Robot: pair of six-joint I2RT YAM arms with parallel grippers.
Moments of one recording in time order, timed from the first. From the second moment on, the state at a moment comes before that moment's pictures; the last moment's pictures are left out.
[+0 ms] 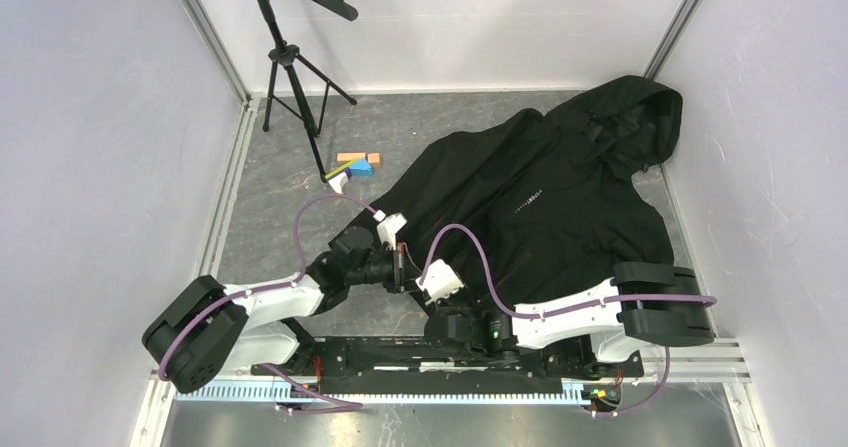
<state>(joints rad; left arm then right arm) -0.72 1.20 0.27 0.45 0.53 -0.81 1.55 1.49 0.64 0.02 0.97 0.46</state>
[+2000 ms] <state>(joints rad) -0.78 0.91 0.24 0.24 0.40 -0.77 1.14 1.28 0.65 -0.05 -0.05 -0.17</state>
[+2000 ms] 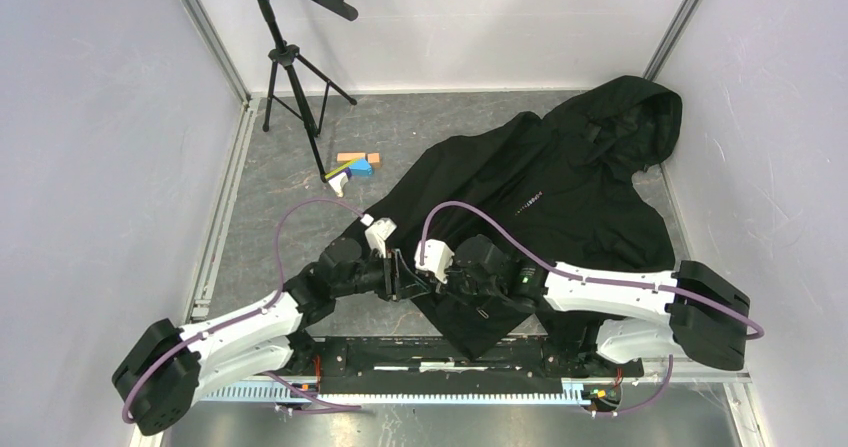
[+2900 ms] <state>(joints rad) -0.78 0.99 0.23 0.28 0.40 -0.78 1.14 1.26 0.65 -0.03 -0.04 -0.17</state>
